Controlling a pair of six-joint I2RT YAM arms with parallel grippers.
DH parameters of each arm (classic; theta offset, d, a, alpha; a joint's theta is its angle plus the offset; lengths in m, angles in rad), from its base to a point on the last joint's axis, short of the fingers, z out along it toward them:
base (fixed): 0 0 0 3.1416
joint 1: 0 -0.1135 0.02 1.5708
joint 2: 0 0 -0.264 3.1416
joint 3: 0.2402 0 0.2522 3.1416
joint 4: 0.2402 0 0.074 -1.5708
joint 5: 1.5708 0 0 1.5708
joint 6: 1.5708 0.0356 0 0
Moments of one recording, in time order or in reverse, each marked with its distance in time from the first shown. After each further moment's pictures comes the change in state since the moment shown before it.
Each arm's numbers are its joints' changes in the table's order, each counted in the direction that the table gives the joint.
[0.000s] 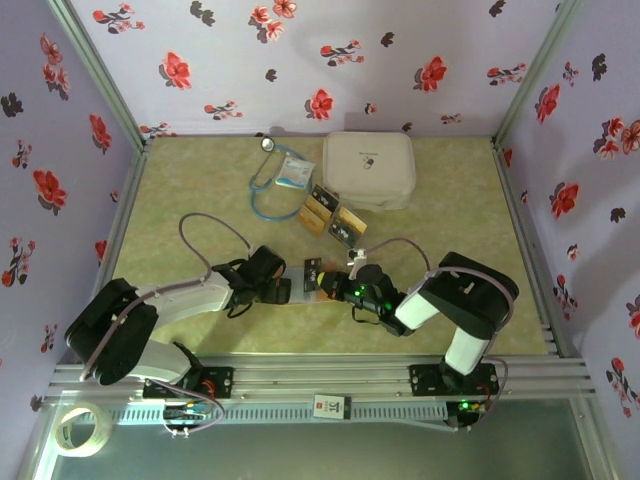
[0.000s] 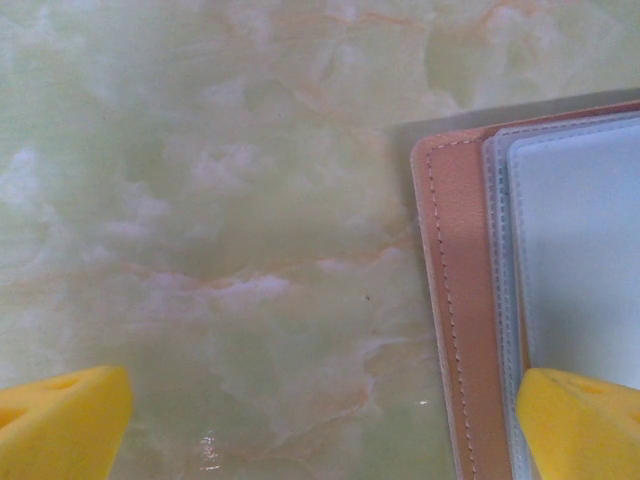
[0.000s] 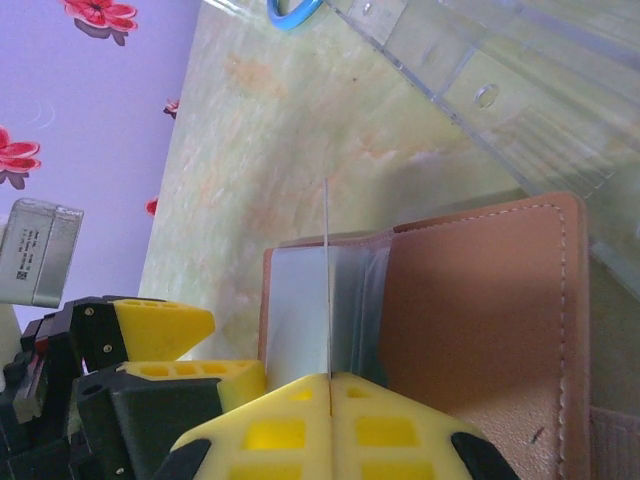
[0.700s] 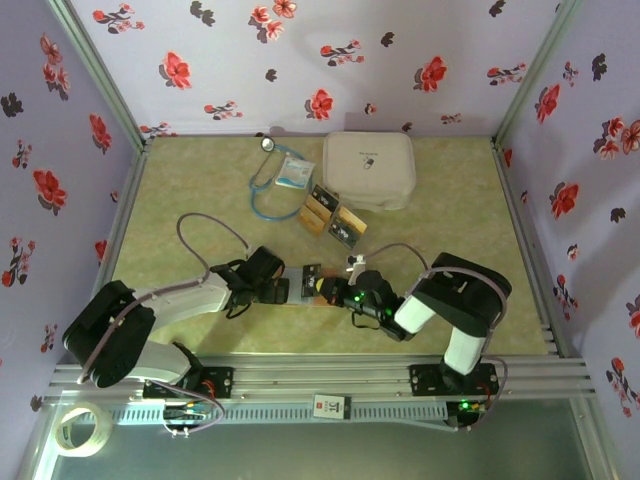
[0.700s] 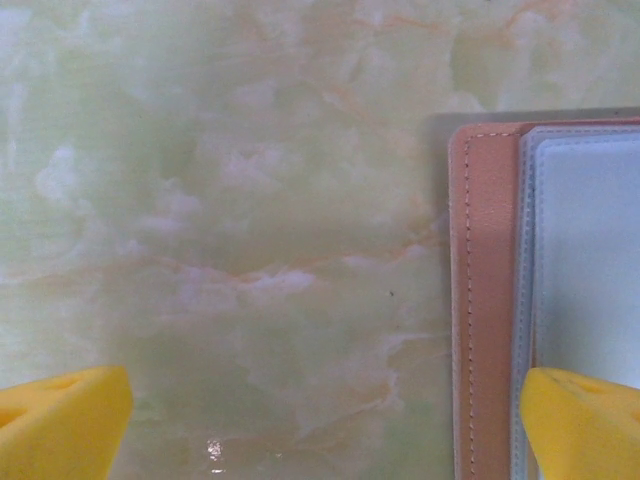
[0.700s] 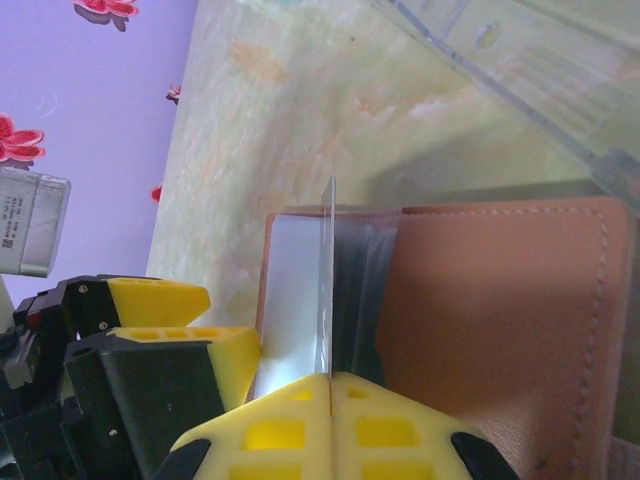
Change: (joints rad) left arm 0.000 -0.017 -0.003 0.020 -0.025 -0.003; right arm -0.033 0.037 -0.034 -0.068 0.004 0.038
